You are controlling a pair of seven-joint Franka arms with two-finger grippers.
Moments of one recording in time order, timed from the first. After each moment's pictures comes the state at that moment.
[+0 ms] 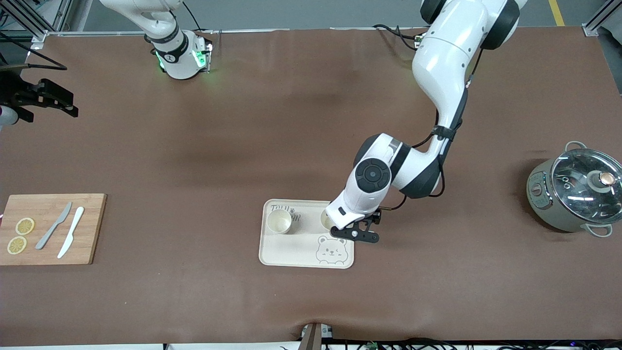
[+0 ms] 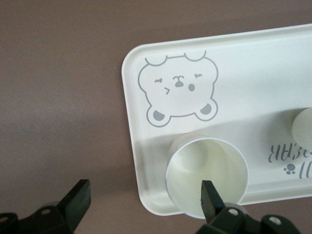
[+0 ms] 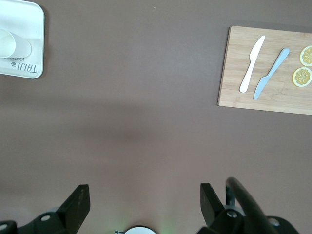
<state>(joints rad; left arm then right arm) -0.55 0.89 -0.03 -1.15 0.02 2.12 -0.40 -0.04 -0.03 0.02 -1.54 0.00 1.43 -0.13</state>
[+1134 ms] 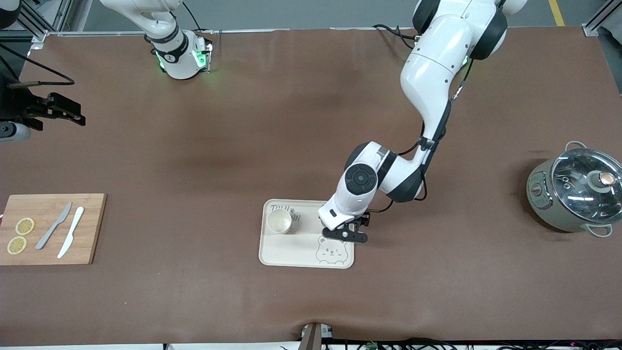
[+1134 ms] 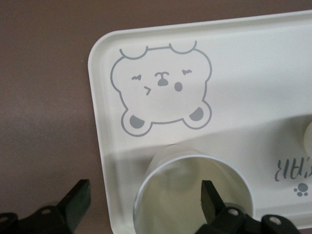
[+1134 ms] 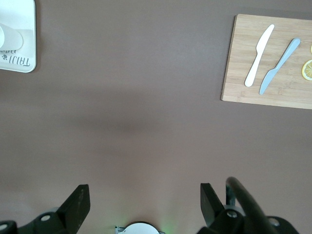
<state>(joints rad) -0.57 0.96 -0.03 -1.15 0.02 2.23 -0.43 -0.04 0.02 0.02 -1.54 0.00 1.43 -0.13</state>
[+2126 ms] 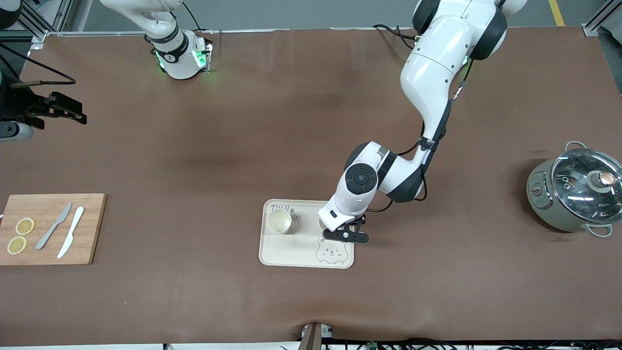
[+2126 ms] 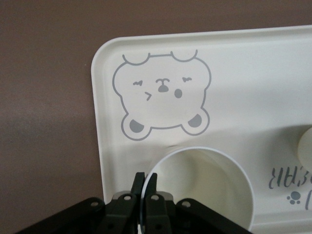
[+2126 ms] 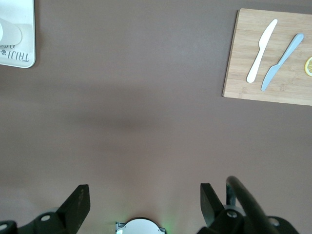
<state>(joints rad) -0.57 0.96 -0.03 -1.14 0.02 2.23 -0.47 -0.04 0.02 0.02 -1.54 0.00 1.41 -0.13</state>
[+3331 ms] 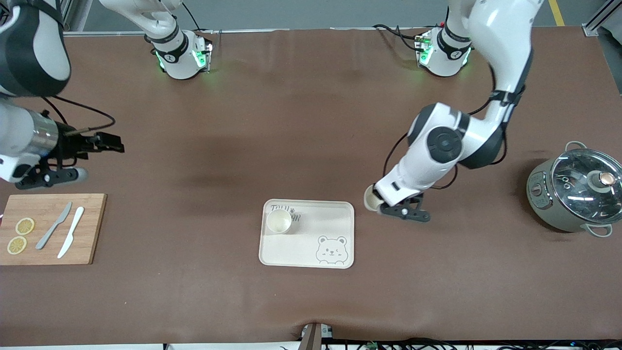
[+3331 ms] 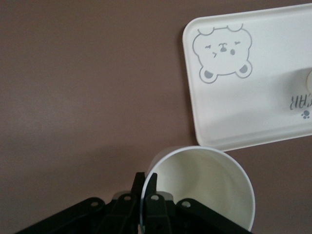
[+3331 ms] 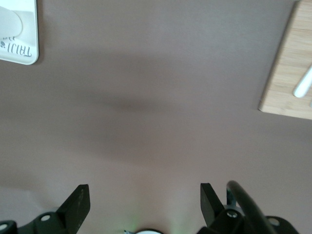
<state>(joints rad) -0.20 0.42 -0.25 -1.79 0.02 2.30 -0.21 -0.01 0.22 0.04 -1.54 0.06 1.51 -0.13</state>
